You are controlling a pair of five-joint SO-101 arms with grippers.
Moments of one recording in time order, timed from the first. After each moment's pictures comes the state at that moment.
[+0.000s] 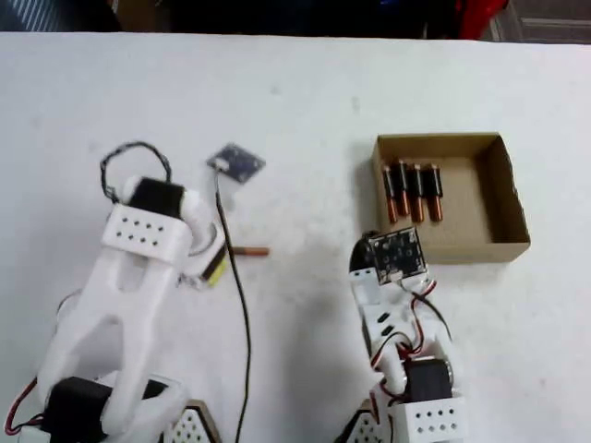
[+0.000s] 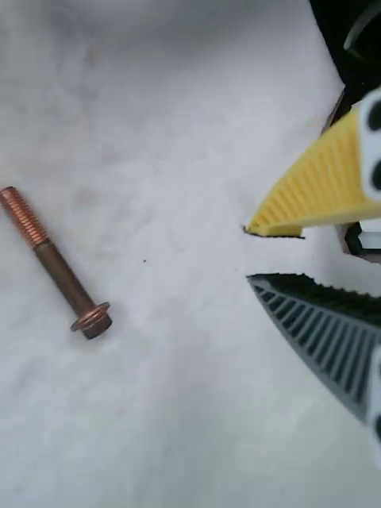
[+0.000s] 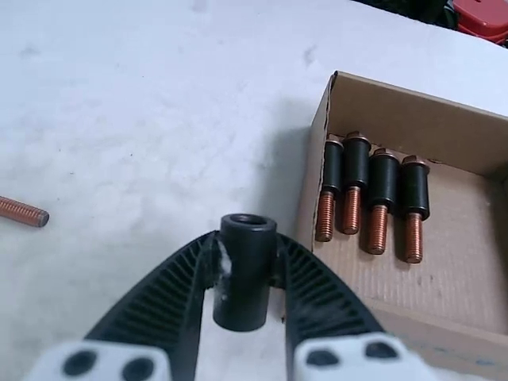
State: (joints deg) left arm 8.2 -20.4 30.2 91.1 -12.8; right arm -10.6 -102.5 94.0 44.5 13.5
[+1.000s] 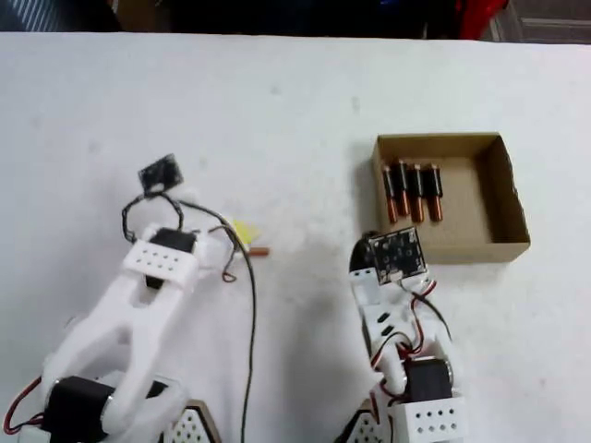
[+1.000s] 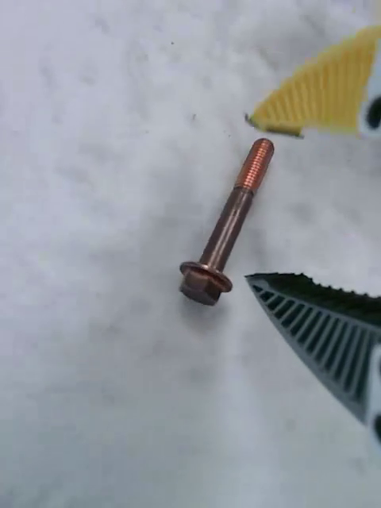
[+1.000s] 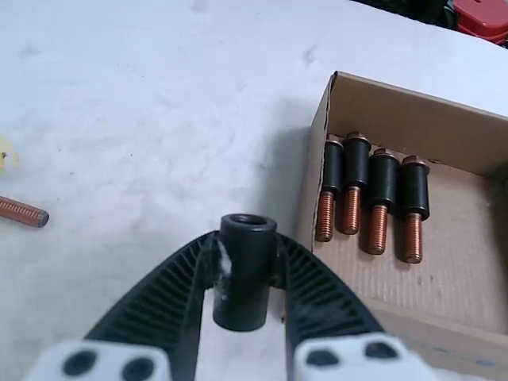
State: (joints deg) left arm 8.2 -20.4 55.2 44.5 49.3; right arm -10.6 -102.5 94.0 44.5 13.5
